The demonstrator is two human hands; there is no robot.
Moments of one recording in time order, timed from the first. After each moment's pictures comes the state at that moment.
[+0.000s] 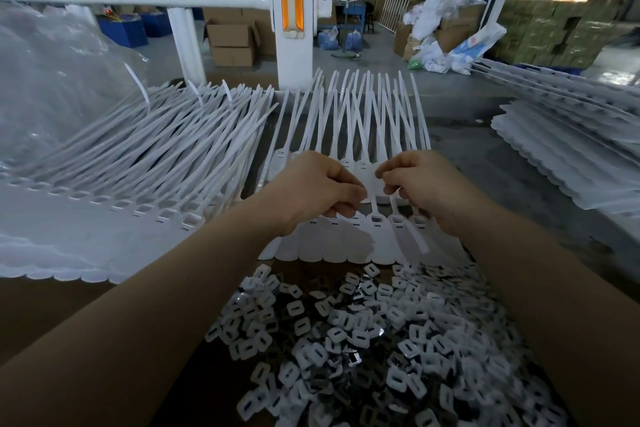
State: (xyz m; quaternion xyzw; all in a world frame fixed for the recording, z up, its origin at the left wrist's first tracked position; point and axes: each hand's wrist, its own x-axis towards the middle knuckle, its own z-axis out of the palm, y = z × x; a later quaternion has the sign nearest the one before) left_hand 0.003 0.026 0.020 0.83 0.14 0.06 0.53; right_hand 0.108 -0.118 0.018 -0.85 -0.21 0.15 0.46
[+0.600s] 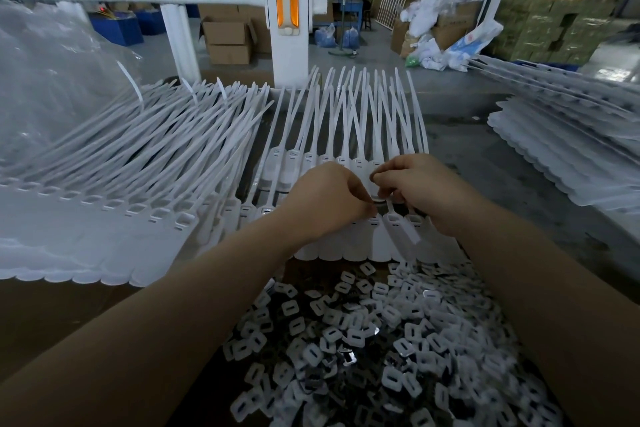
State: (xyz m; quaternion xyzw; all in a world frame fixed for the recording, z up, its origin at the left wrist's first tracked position) left_hand 0.017 0.006 0.003 0.92 0.13 0.08 0.35; right_hand 0.110 -0.119 0.011 -0.85 -0.21 0.17 0.46
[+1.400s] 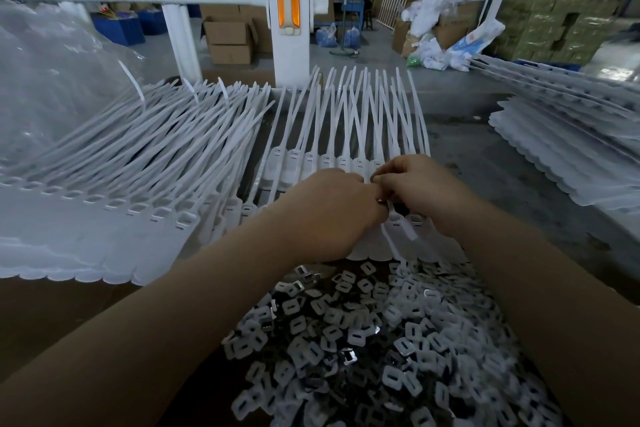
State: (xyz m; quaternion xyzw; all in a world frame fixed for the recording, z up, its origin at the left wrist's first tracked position) left_hand -0.004 -0.001 0.020 0.97 -0.17 0.07 -0.14; right_hand 0.112 -0.117 0.009 -0.85 -0.23 0.17 0.44
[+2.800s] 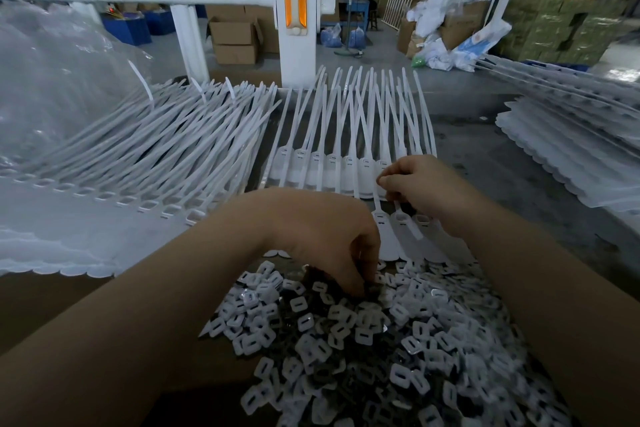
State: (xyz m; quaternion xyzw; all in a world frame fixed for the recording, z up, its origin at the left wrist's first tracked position) left_hand -0.023 0.004 0.042 0.94 -0.11 -0.22 0.22; right_hand 0.115 -0.119 0.003 -0.86 -0.25 0.15 0.42
